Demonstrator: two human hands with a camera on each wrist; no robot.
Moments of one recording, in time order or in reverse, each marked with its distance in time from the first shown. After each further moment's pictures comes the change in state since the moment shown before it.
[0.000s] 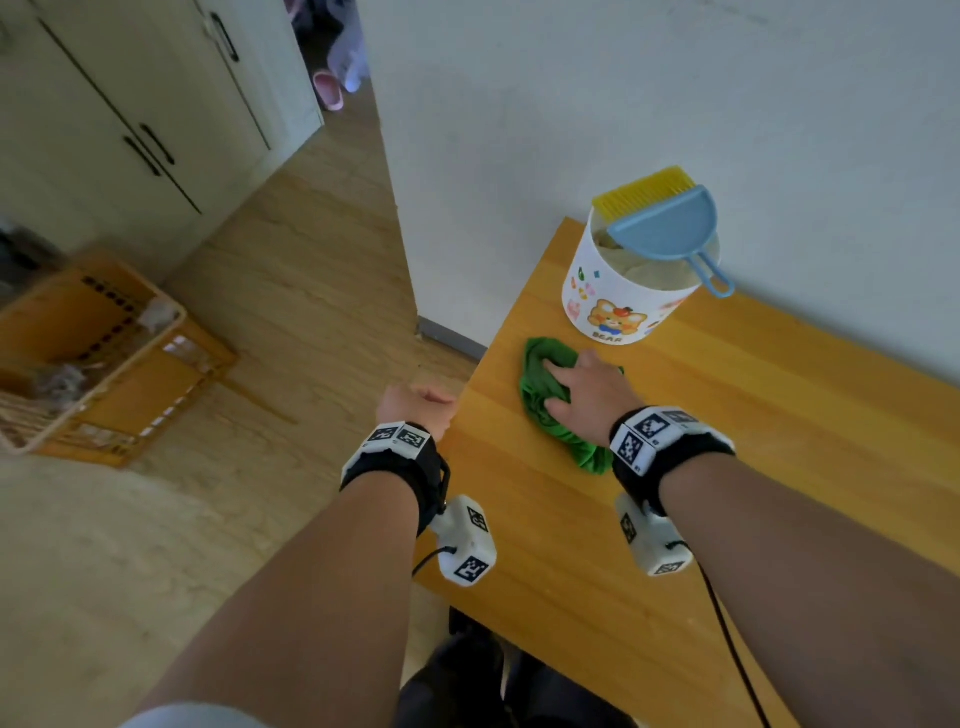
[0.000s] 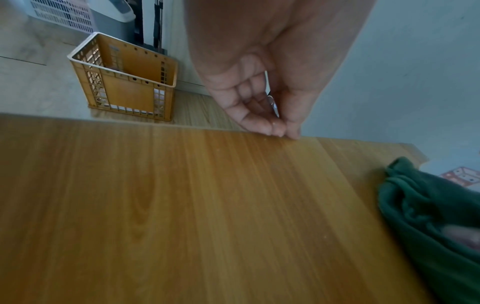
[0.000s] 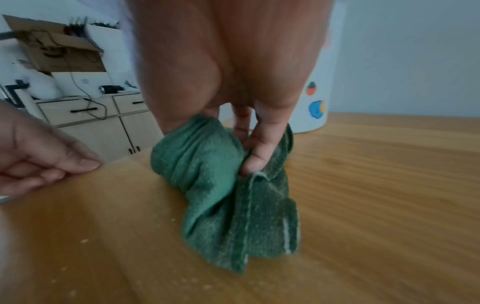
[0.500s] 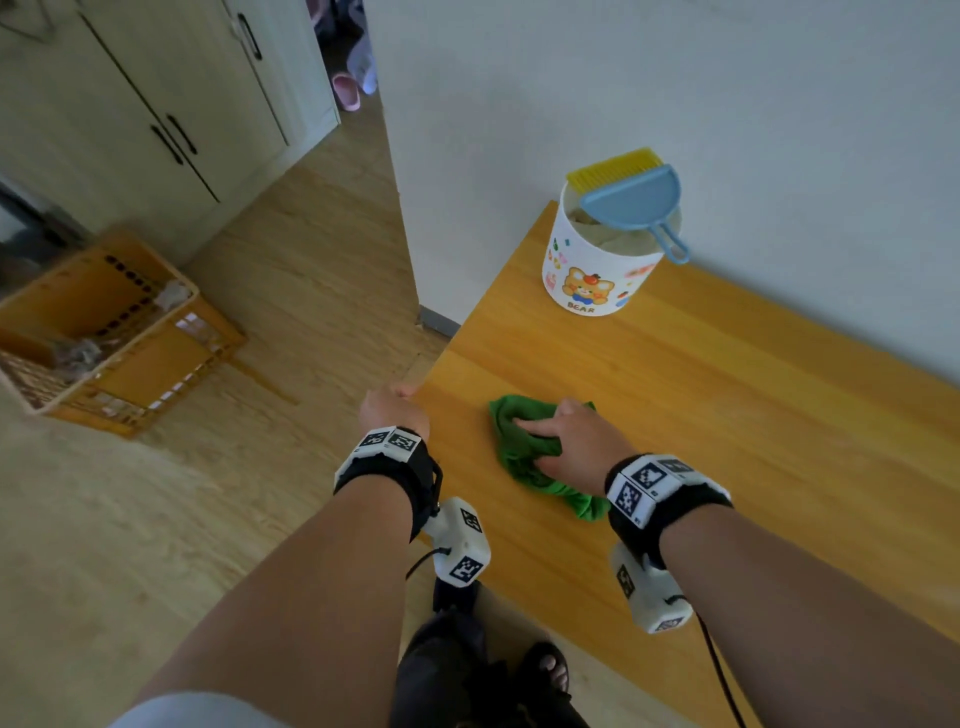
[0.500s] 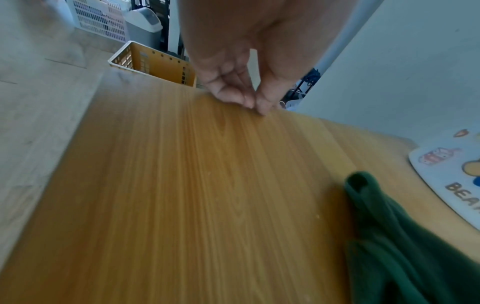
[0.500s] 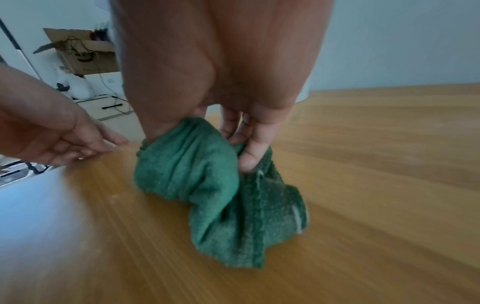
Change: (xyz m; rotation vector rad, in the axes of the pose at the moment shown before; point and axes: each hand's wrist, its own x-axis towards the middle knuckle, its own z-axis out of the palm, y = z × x) left_hand -0.062 -0.022 0.013 0.217 0.200 -0.034; right_hand -0.088 0.018 0.041 0.101 -0.124 -0.165
